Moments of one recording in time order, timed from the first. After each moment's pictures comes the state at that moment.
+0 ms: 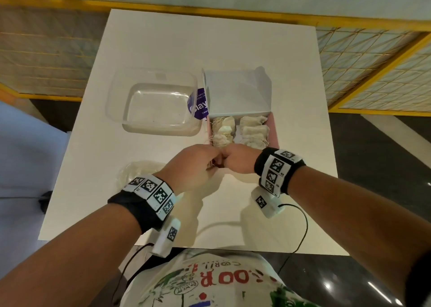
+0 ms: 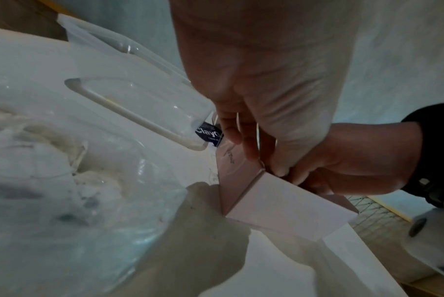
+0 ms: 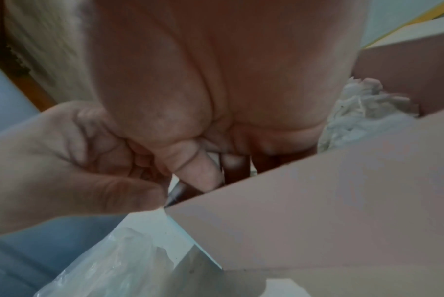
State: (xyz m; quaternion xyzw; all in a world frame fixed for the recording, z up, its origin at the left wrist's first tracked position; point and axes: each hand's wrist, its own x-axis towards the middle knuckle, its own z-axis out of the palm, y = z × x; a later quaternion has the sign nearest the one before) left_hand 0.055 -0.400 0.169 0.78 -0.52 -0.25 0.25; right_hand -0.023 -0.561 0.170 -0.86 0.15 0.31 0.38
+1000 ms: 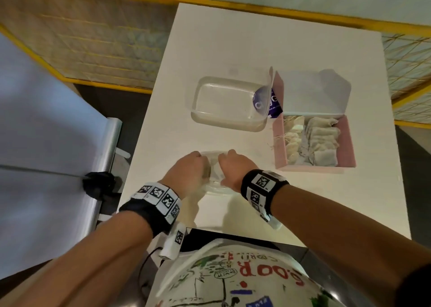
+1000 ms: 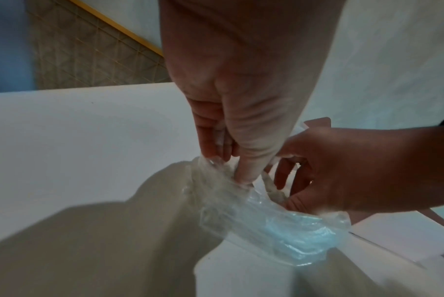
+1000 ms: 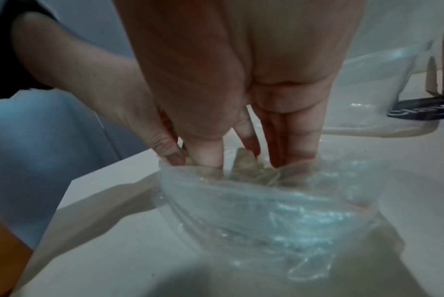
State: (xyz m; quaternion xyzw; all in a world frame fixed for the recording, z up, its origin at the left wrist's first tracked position) left_hand 0.136 -0.234 0.147 0.85 -0.41 -0.32 0.07; right_hand 0.055 -0.380 0.150 -0.94 0.10 0.31 0.14
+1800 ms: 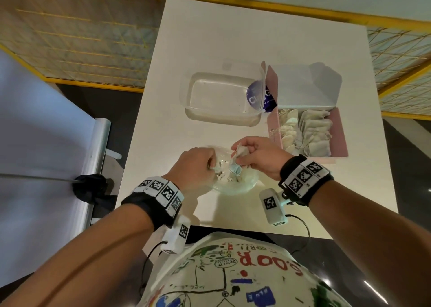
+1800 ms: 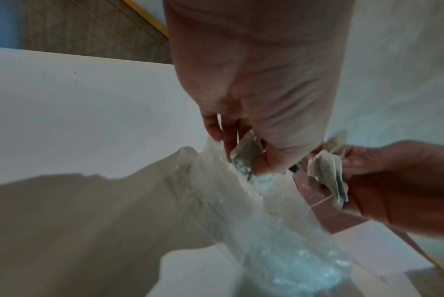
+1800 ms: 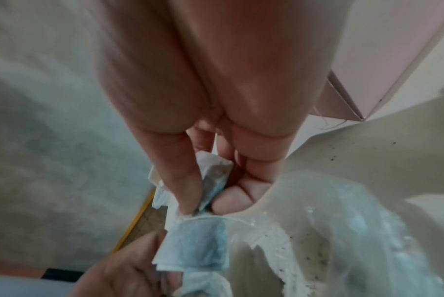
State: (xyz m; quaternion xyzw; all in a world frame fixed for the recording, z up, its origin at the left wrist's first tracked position) left_hand 0.133 -0.244 0.141 0.84 -0.36 -0.35 0.20; right_hand 0.025 -0.433 0.166 -0.62 0.33 0.15 0.69
